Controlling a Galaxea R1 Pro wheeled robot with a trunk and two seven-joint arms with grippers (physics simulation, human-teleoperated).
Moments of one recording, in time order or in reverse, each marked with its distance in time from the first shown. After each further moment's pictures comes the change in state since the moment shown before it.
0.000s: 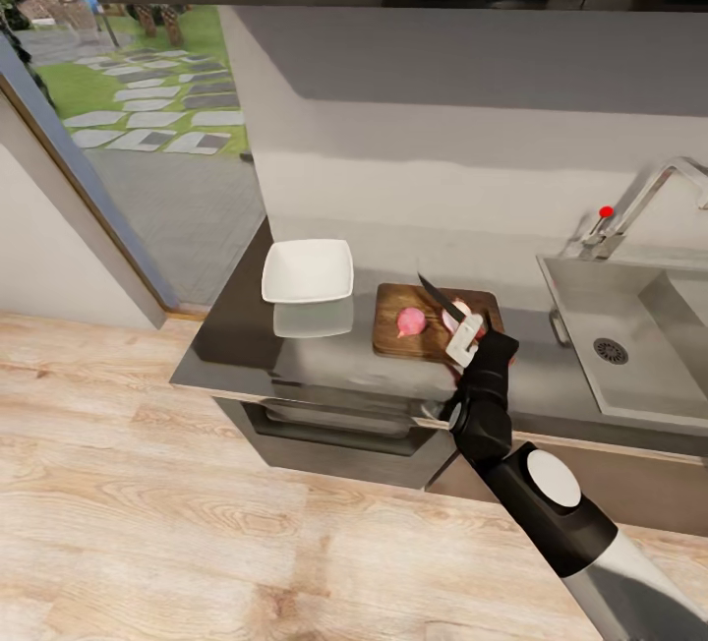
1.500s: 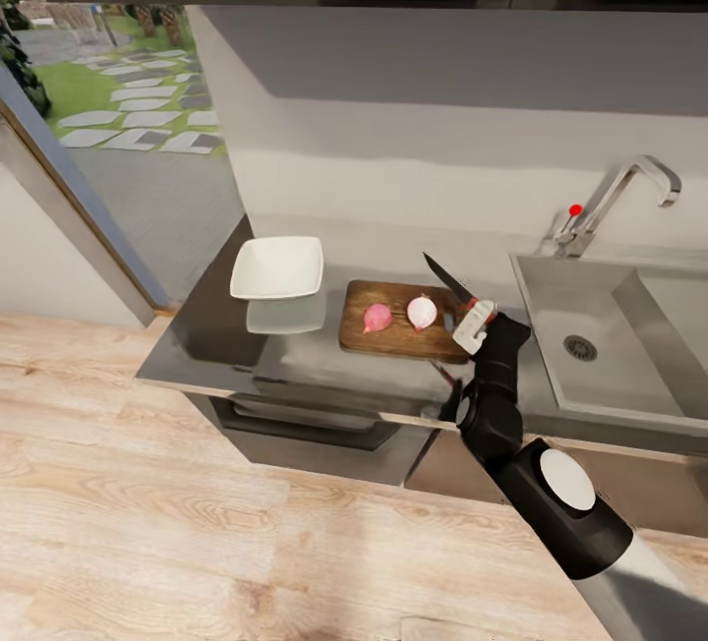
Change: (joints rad) left arm 0.000 0.000 0.000 0.000 0.000 0.000 0.000; right arm 0.000 -0.020 -0.007 -0.100 0.013 0.000 -0.035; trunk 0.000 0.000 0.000
